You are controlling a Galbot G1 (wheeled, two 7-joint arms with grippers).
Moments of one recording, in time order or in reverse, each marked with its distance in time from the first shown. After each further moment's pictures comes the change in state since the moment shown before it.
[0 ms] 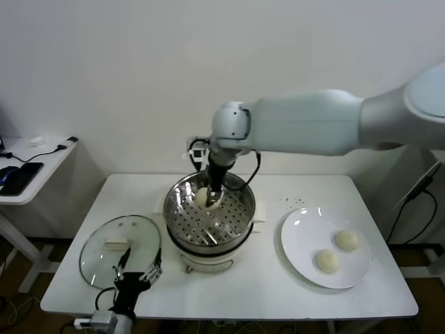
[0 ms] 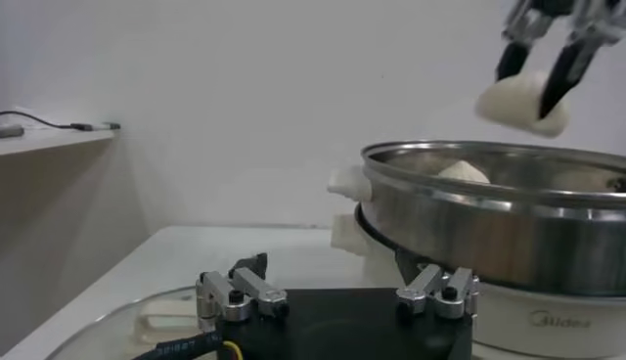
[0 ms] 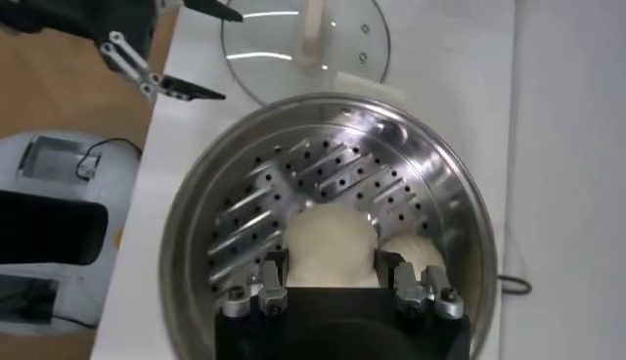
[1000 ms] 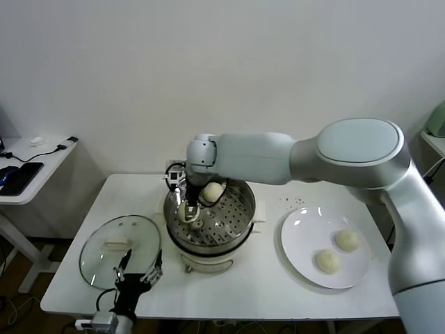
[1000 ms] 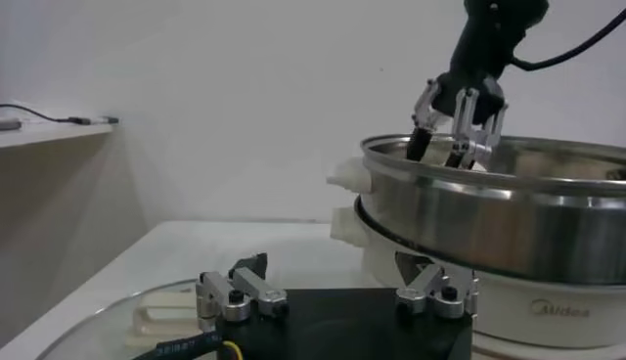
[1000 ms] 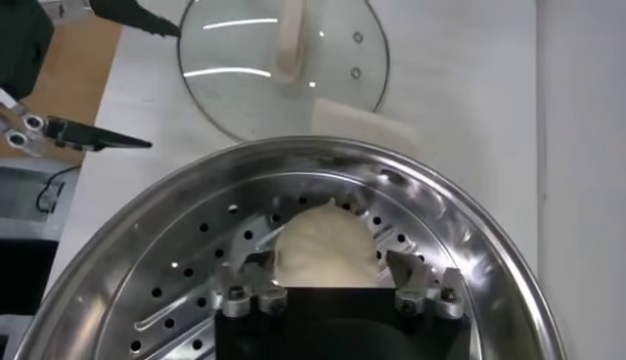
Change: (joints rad) left arm 0.004 0.001 0.006 0.003 -0.001 -0.006 -0.001; right arm -0.182 0.100 0.061 -0.205 -0.063 0.040 0.001
